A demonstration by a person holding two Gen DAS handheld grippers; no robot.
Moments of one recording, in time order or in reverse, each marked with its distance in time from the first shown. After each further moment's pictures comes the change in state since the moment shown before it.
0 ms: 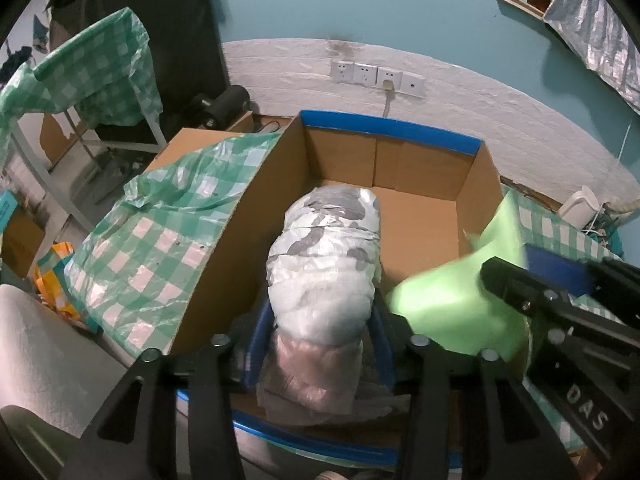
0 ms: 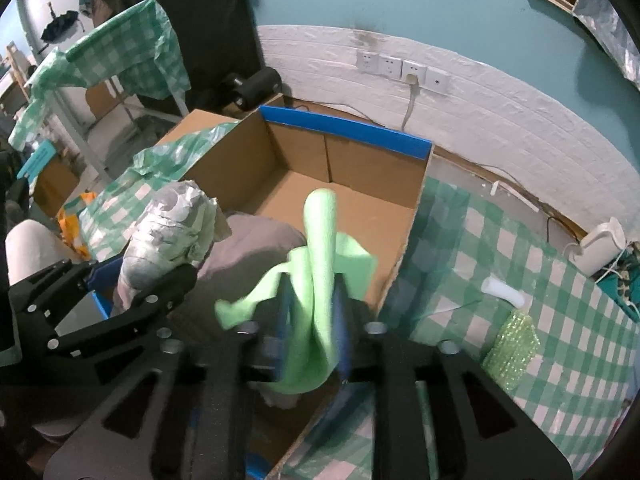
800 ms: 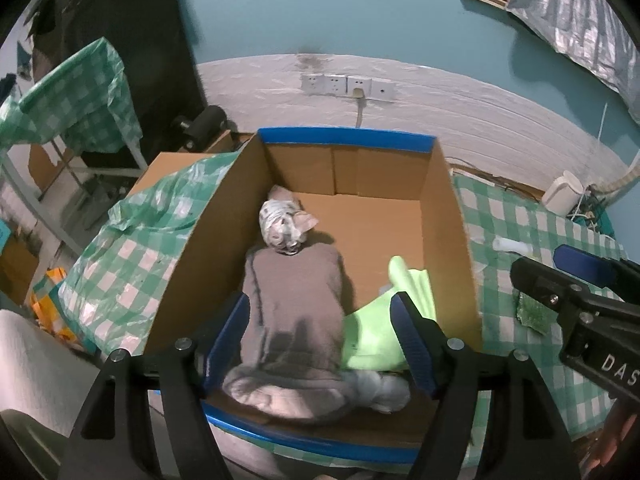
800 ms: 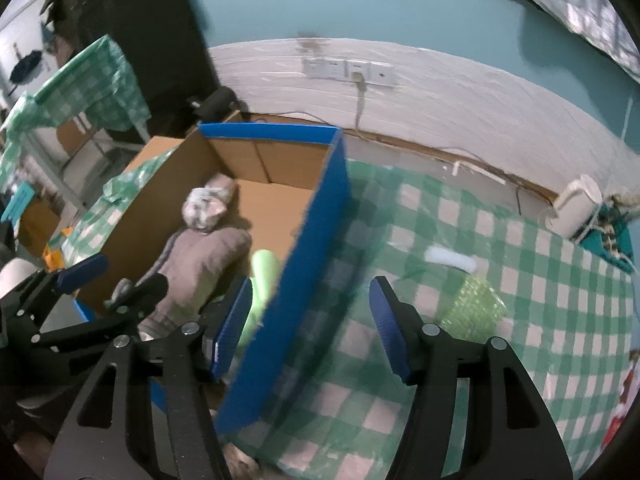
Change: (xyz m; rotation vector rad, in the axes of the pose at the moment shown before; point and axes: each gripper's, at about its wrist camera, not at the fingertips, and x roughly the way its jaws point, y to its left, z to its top) left arm -0.014 -0.031 -0.006 0.074 -0.042 -0.033; right arm -0.031 -0.059 -0.027 0.155 -0.037 -0.066
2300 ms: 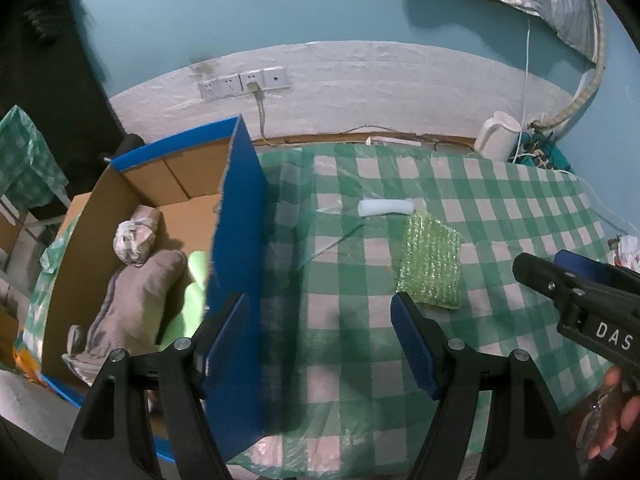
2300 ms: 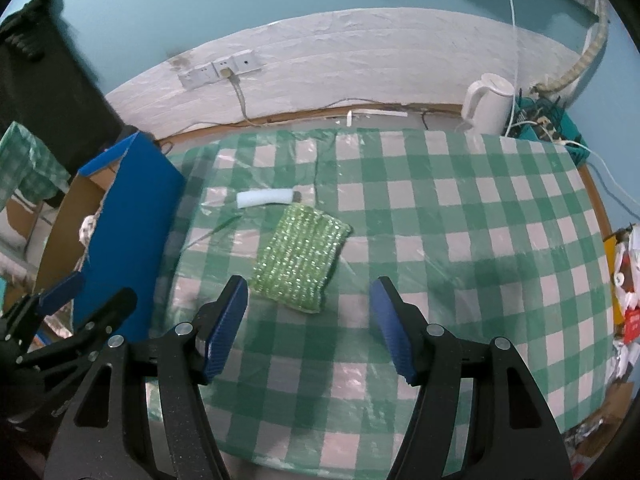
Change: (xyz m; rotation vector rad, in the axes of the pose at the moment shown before) left arm -0.003 -0.159 -0.022 0.223 0.024 -0.127; right arm -0.039 -0.164 -0.074 0.322 0.022 -0.133
